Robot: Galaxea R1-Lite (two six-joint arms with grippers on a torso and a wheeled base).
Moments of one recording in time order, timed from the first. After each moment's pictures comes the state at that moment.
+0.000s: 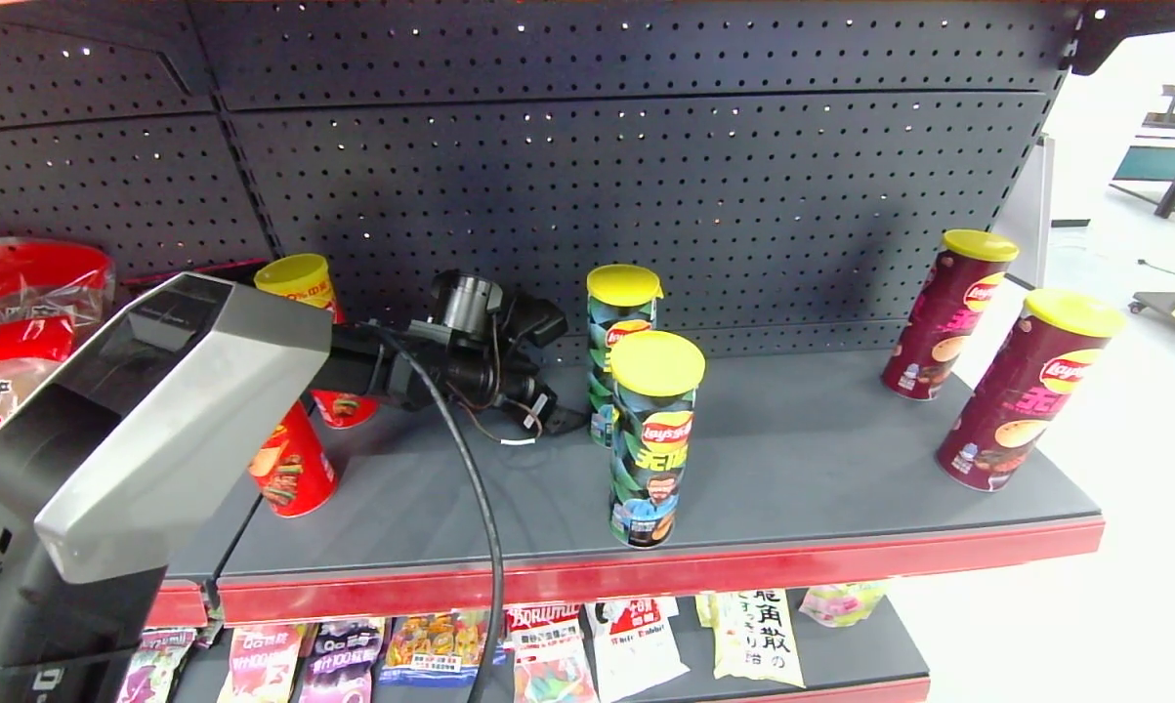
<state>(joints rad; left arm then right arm) -0.39 2.38 -1.67 -0.08 -0.31 0.42 0.00 0.00 0.00 0.00 0.00 0.00</state>
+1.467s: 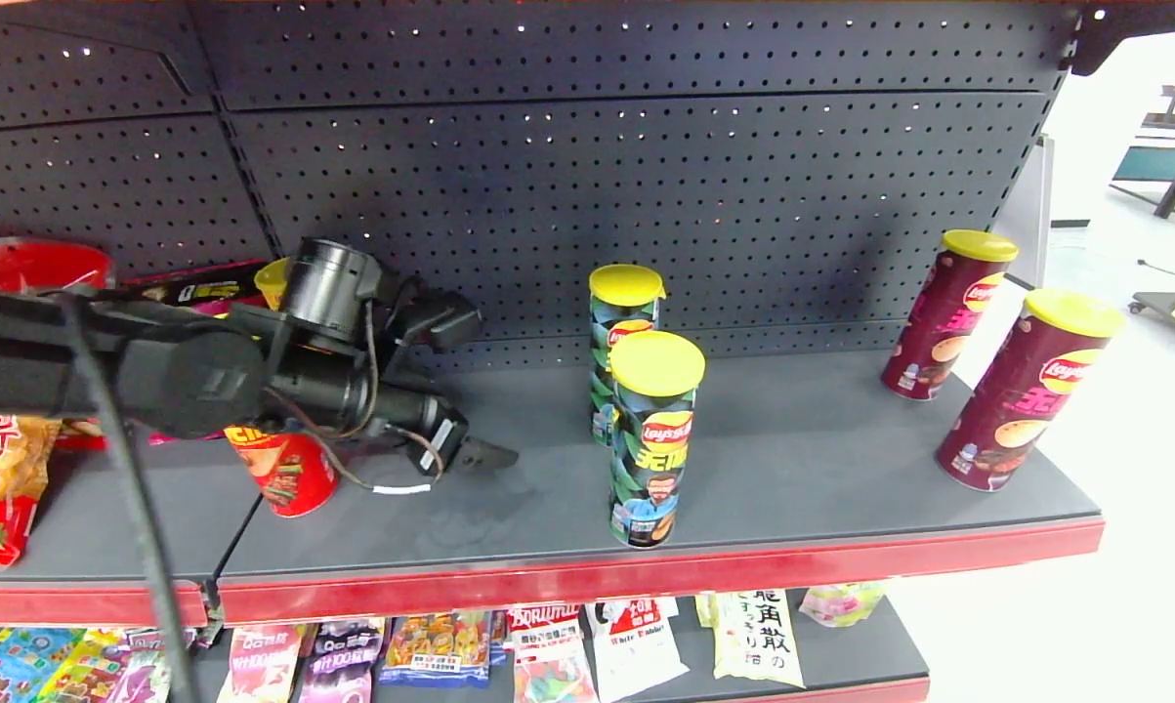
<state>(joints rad) -0.36 1.83 -1.13 0.05 -0.32 0.36 0.00 0.00 0.00 0.00 0.00 0.00</state>
